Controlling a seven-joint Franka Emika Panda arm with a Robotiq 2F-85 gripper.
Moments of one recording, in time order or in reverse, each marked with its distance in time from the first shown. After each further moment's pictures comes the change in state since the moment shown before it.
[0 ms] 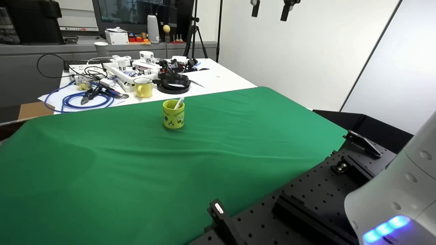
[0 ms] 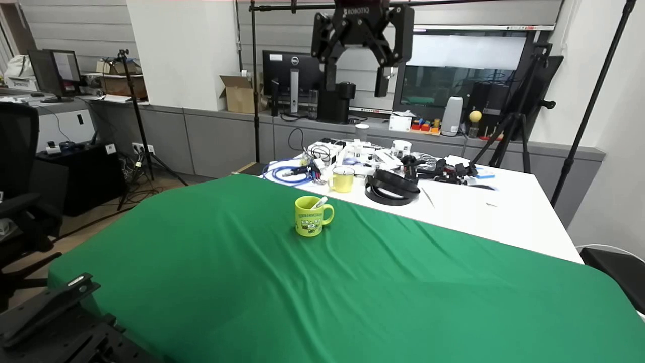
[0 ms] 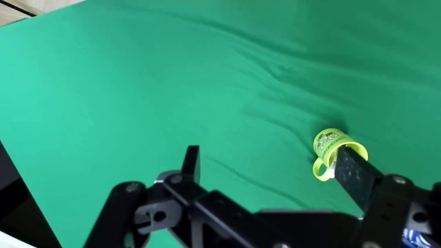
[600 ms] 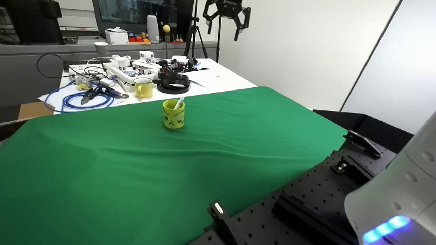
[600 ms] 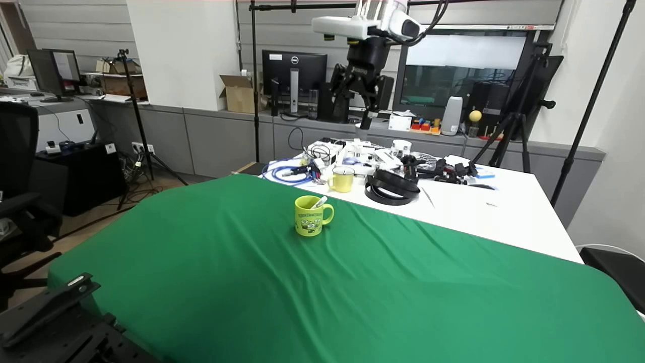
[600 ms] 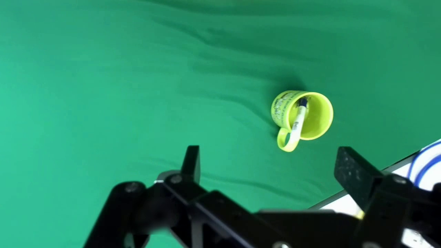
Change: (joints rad) arm 0.048 0.535 0.012 0.471 0.211 -0.024 0.136
